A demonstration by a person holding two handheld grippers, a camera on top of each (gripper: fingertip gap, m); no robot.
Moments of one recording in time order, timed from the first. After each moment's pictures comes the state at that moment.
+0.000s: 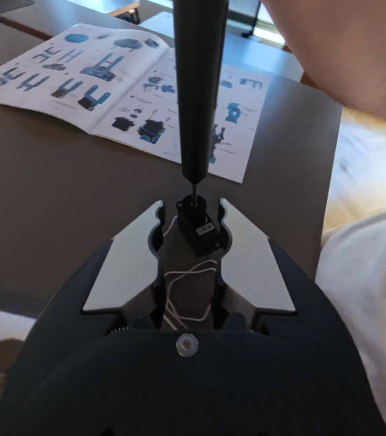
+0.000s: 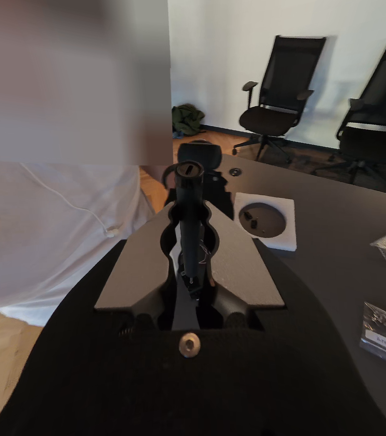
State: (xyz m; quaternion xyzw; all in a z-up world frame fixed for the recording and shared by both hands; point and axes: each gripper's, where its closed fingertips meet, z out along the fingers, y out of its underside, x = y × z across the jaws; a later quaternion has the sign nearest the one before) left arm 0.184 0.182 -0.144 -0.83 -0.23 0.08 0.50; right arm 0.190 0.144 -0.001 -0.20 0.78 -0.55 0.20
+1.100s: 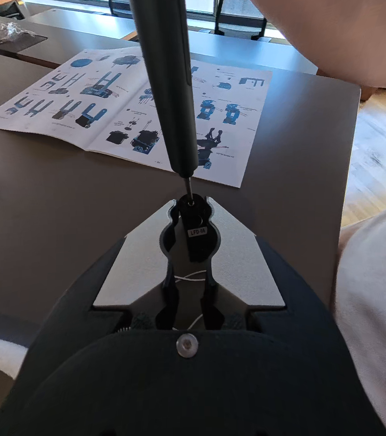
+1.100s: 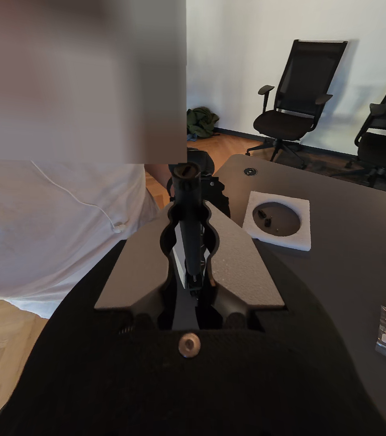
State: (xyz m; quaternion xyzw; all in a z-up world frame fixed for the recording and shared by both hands) left arm 0.189 0.203 -0.151 -0.83 -0.21 0.14 0.50; right arm 0.199 0.167 0.001 -0.22 0.77 -0.55 0.22
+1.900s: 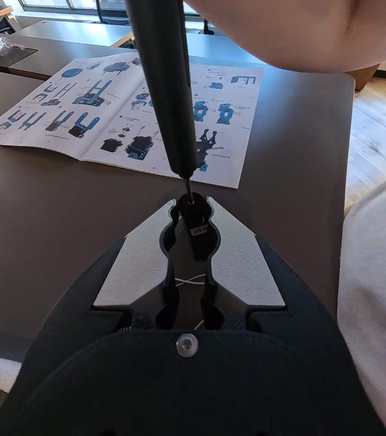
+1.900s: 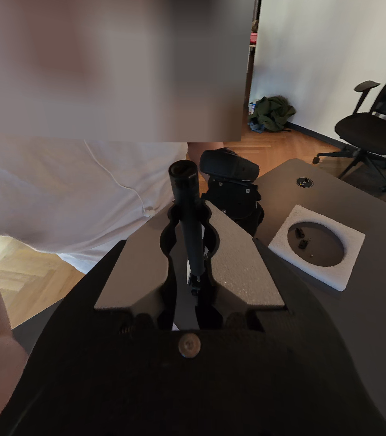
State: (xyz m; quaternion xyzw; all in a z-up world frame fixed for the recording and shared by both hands) left arm 0.189 0.209 -0.152 -0.83 -0.18 0.15 0.50; right arm 0.213 0.178 0.001 -0.36 0.73 -0.49 0.31
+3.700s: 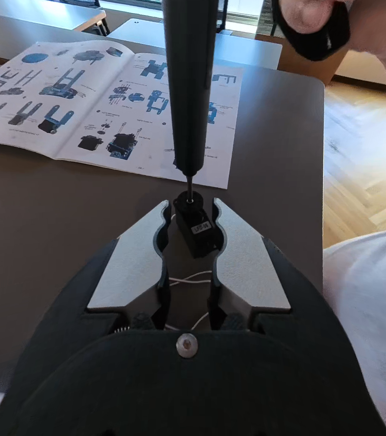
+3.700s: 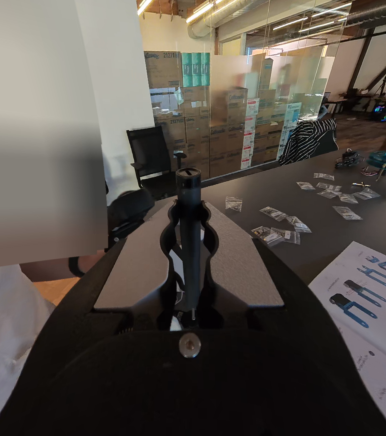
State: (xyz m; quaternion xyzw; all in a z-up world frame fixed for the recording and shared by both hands) left arm 0.192 0.213 -0.152 -0.84 -0.16 0.08 0.50; right arm 0.176 0.181 0.018 0.18 0.70 -0.68 -0.14
